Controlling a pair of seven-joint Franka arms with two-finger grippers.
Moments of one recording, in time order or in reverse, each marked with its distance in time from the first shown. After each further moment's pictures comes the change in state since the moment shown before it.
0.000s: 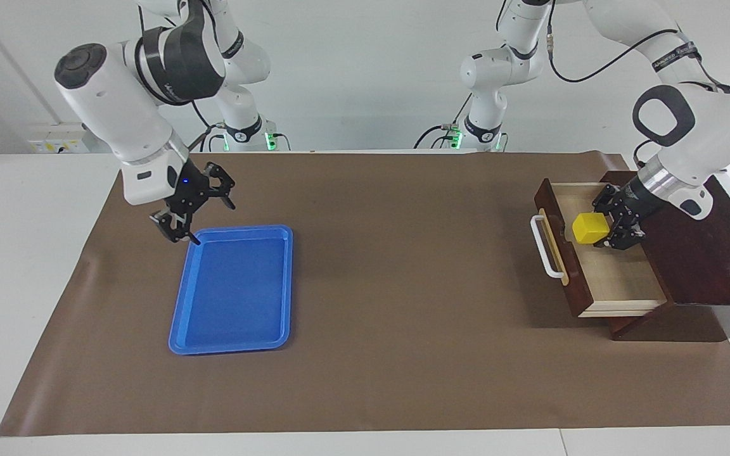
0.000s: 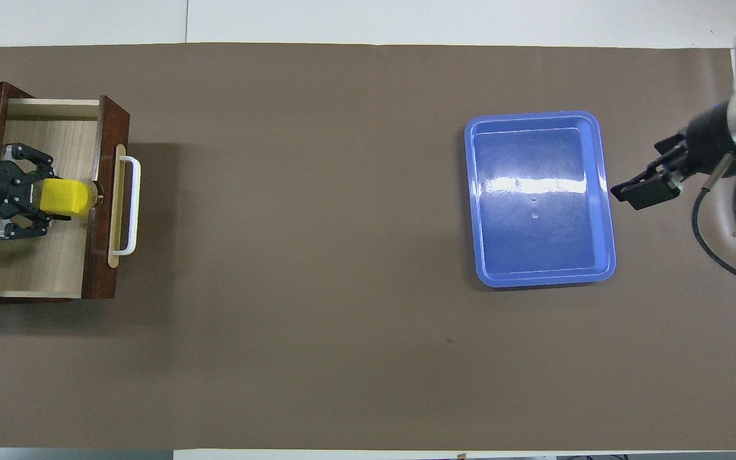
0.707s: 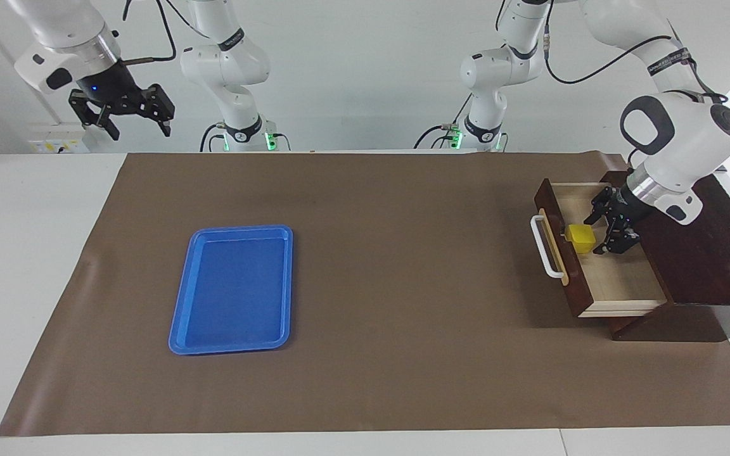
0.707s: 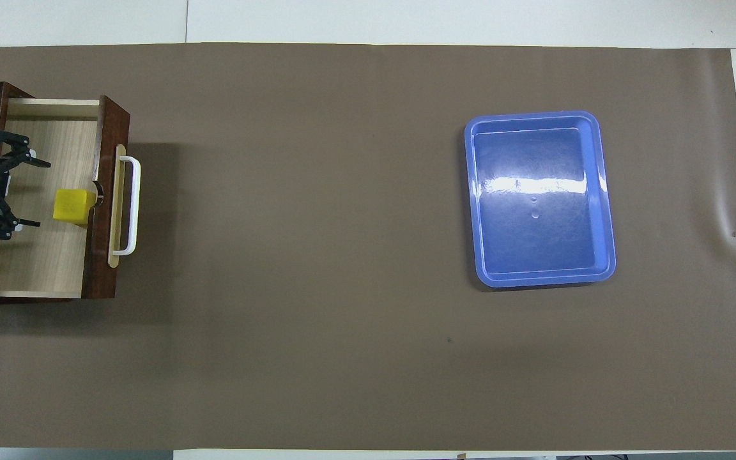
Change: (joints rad) left arm -0.030 0.007 -0.011 0.197 0.091 -0.197 -0.058; right arm -0.044 -0.185 -0.032 0.002 -0.163 -0.282 0.527
